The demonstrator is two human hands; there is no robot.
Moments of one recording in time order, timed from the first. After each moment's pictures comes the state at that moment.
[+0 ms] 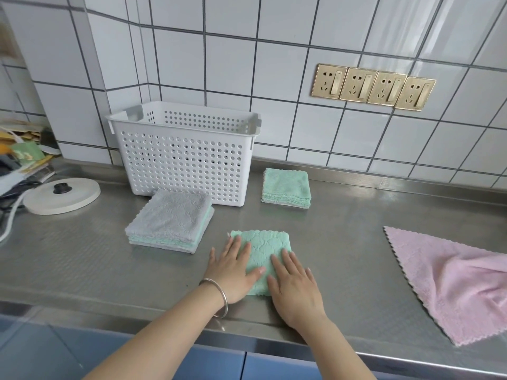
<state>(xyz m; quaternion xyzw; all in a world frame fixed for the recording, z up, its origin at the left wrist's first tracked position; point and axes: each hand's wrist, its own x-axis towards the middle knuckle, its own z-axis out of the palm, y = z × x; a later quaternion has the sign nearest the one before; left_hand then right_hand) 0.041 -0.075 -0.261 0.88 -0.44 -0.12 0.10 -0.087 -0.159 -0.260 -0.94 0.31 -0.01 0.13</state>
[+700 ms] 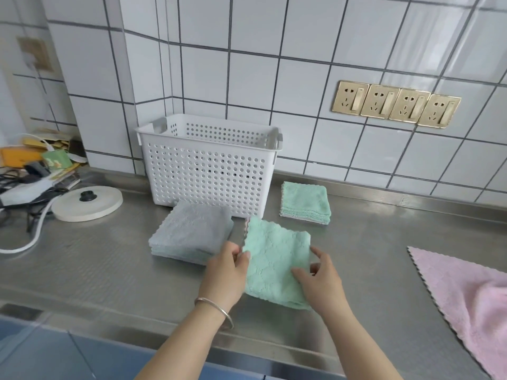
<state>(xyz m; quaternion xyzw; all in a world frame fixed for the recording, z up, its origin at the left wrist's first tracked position) 0.045 -0.038 -0.224 0.84 -0.27 -0.04 0.47 -0.074 -0.158 -0.215 -0.75 0.41 -0.21 0.47</state>
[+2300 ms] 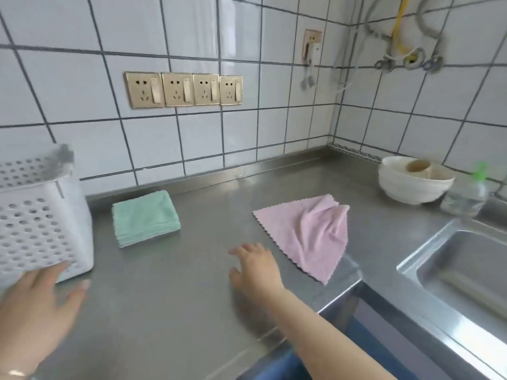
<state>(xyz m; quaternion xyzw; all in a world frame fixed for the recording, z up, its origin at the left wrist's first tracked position) 0.227 -0.125 -0.328 0.83 -0.48 0.12 0.26 -0.137 -0.238 -0.233 -0.85 0.47 -0.19 0.11</state>
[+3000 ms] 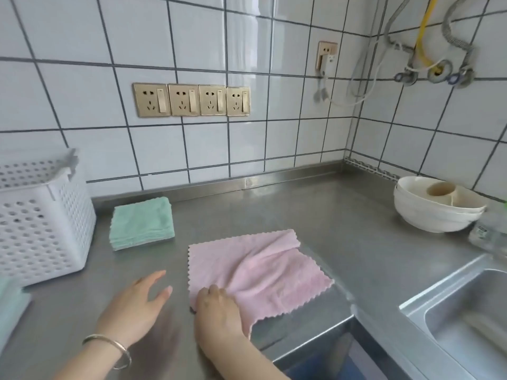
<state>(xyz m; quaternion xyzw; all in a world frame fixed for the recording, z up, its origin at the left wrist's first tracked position) -0.007 -0.179 -0.228 0.83 -0.50 -0.11 0.23 -0.155 -0.225 -0.237 -0.90 0.42 -0.05 0.09</state>
